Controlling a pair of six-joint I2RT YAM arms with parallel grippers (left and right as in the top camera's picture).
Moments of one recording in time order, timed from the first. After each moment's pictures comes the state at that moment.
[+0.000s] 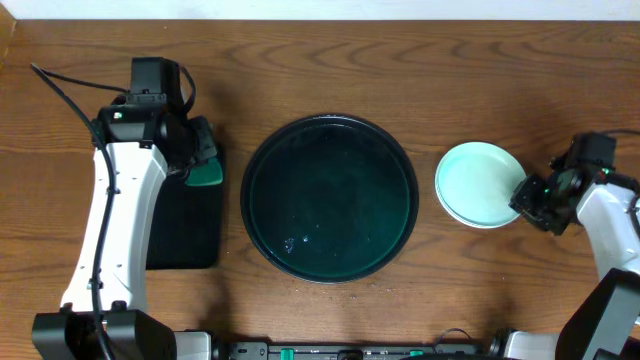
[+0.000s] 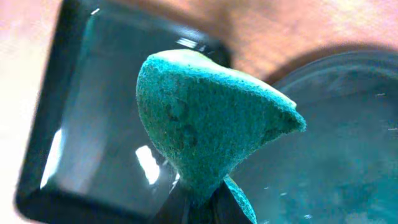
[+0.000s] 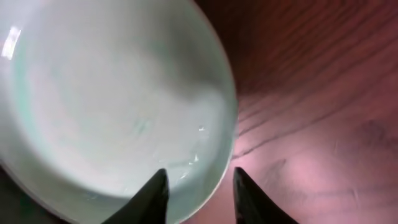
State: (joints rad) left arm 0.04 1.53 1.40 -1.13 -0.03 -0.33; right arm -0.33 1.54 0.98 -0.83 -0.17 0.35
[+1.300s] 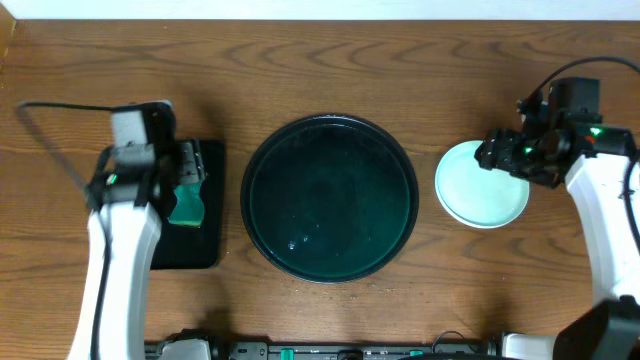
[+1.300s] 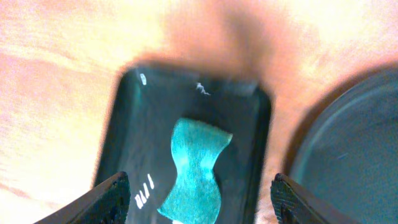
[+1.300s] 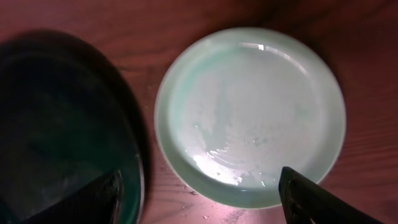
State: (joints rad) left arm 0.11 1.25 1.06 -0.73 -0.09 -0.04; right arm -0.12 1.52 1.28 -0.97 -0.22 0.17
